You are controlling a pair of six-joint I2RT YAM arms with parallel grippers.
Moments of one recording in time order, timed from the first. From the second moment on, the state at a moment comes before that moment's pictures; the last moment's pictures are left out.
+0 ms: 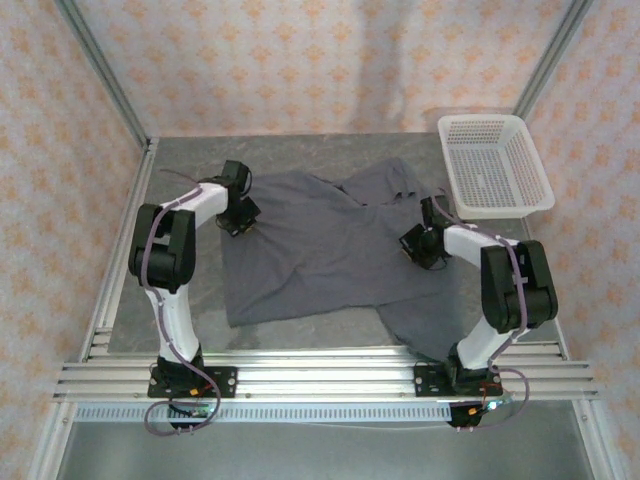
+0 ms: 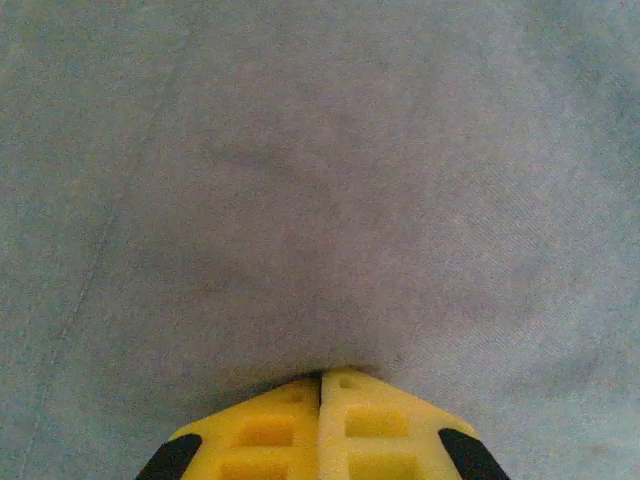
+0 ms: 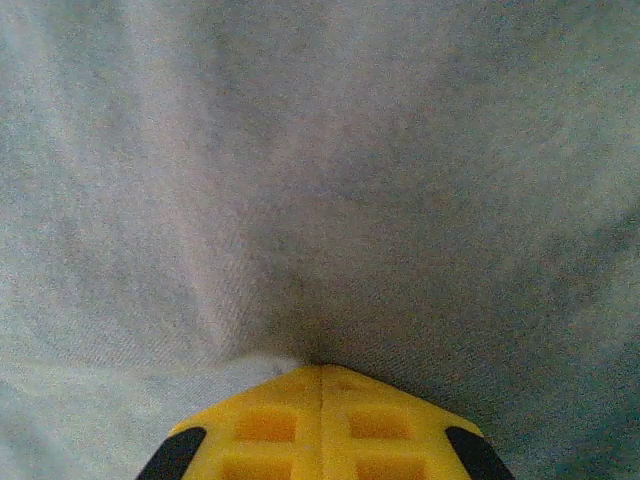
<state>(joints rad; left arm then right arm) -0.09 2.04 1.41 -0.64 0.05 -0.86 0.16 1.66 0.85 -0.35 -0.20 1.04</state>
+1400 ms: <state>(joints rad) -0.43 1.11 0.92 -0.76 0.08 -0.57 1.09 1.55 0.93 -0.79 0.06 0.75</state>
